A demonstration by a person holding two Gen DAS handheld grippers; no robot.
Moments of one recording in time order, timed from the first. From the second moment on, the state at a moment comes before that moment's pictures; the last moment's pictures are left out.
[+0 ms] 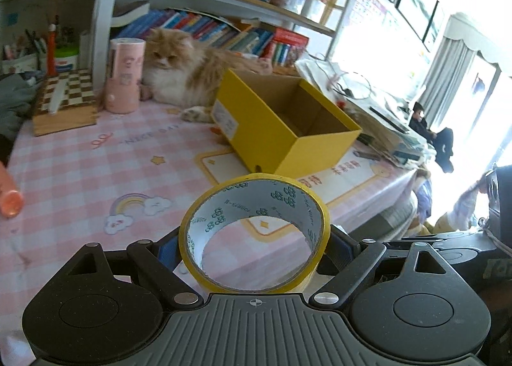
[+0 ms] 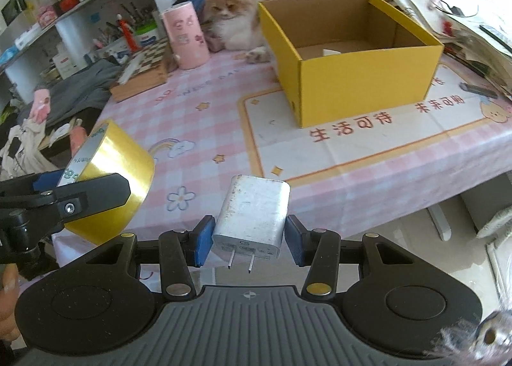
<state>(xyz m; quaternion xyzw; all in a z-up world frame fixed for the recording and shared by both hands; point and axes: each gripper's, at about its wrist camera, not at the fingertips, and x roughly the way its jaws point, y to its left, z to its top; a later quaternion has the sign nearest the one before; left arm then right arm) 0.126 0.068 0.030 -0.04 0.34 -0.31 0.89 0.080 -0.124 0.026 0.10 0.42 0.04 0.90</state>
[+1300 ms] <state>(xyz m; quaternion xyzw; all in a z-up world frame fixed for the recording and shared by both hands) 0.140 -0.123 0.026 -0.01 0.35 -0.26 0.90 0.128 -0.311 0.022 0.10 0.43 0.09 0.89</state>
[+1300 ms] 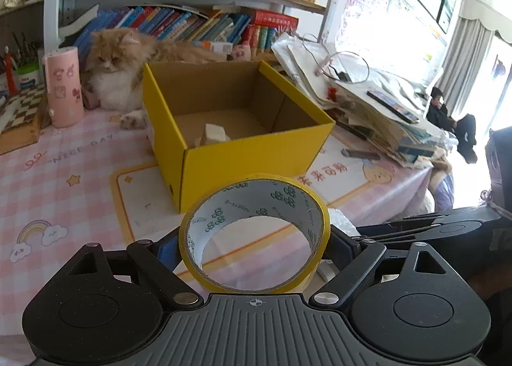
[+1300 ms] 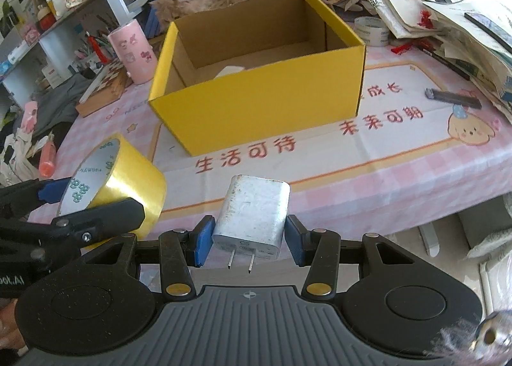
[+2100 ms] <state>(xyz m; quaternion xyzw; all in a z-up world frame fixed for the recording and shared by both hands) 0.225 -0.182 0.076 0.05 0.21 -0.17 0.96 0.239 -0.366 0.086 0.02 0.28 0.14 0.95</state>
